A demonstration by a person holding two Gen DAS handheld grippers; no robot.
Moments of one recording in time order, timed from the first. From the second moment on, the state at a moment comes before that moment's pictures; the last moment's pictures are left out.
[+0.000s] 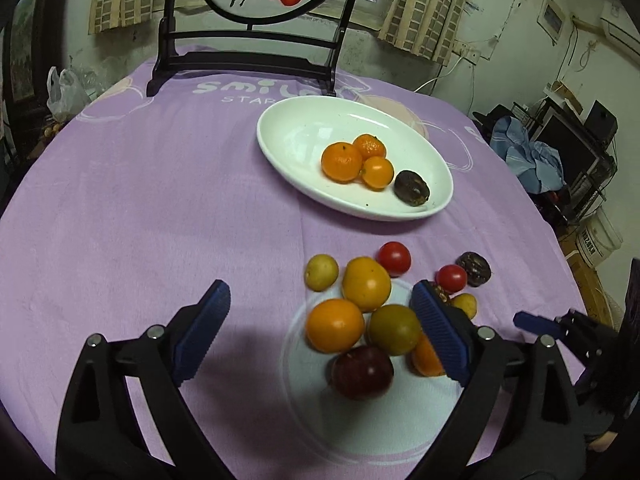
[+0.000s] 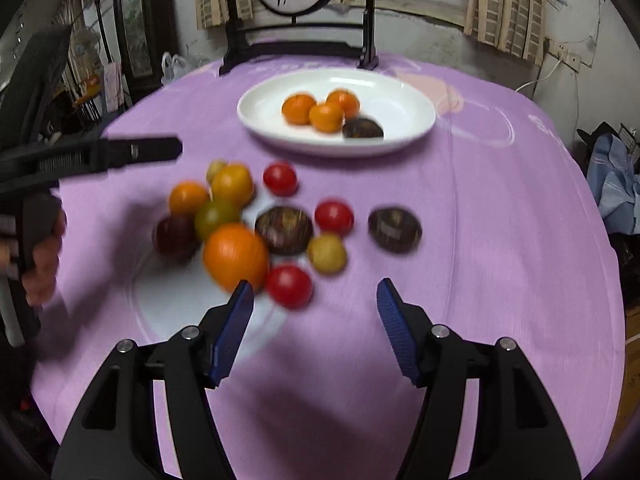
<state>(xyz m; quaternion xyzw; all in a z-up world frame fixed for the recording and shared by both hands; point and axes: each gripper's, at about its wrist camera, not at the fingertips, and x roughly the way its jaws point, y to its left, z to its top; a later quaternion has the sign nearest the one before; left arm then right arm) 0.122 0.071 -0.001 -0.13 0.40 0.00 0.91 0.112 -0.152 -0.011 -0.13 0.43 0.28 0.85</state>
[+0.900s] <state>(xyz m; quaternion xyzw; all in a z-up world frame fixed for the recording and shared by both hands) 0.092 0.053 -0.026 -0.07 0.42 -0.02 0.91 0.127 -0.142 -0.026 -0.09 0.43 0.30 0.85</state>
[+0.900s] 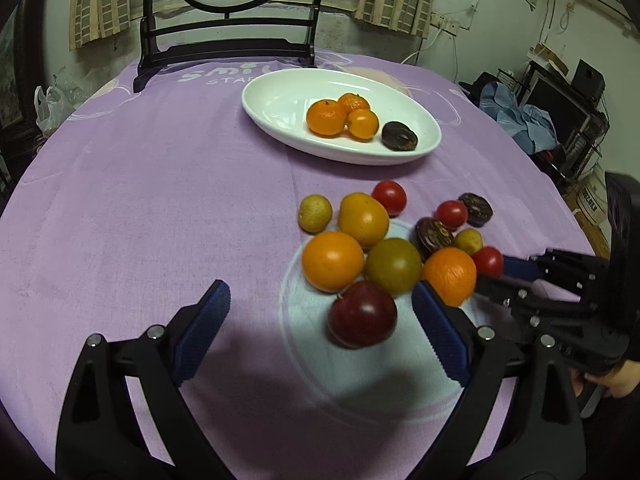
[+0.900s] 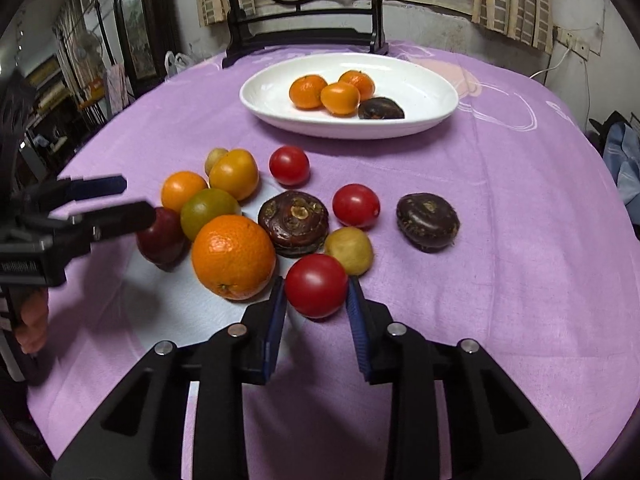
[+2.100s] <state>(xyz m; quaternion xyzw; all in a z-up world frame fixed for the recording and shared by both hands) 0.090 0.034 -0.002 -0.04 0.43 -0.06 0.90 0.117 -0.152 0.001 -0.05 0.39 0.32 0.86</state>
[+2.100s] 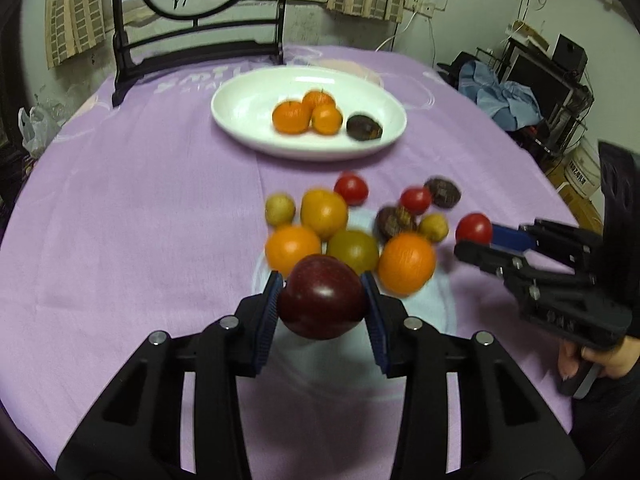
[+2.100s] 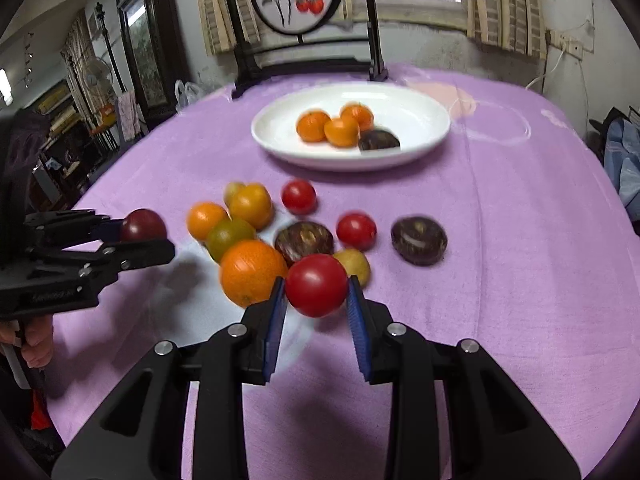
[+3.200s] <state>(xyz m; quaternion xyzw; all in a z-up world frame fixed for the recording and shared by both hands) 0.228 0.076 0.019 -0.08 0.40 0.05 0.91 0.233 -0.113 0.009 -0.04 0.42 0.27 0.87</state>
